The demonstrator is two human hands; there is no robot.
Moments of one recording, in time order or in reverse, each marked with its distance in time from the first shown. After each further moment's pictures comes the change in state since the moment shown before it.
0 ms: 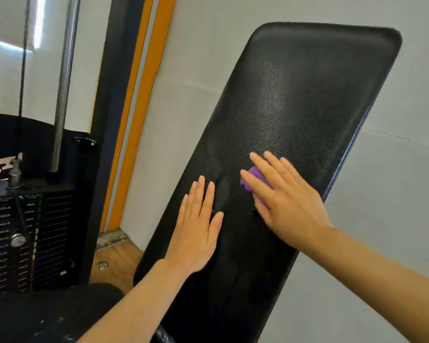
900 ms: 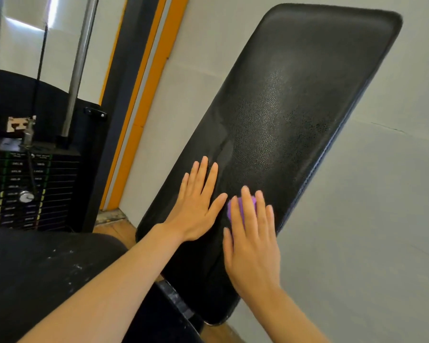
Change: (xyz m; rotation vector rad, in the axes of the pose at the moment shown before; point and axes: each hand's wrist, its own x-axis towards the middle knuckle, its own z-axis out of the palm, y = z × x) left_hand -0.032 -0.009 0.015 0.005 -0.065 0.043; right_hand -0.109 -0.128 0.030 0.100 0.101 0.289
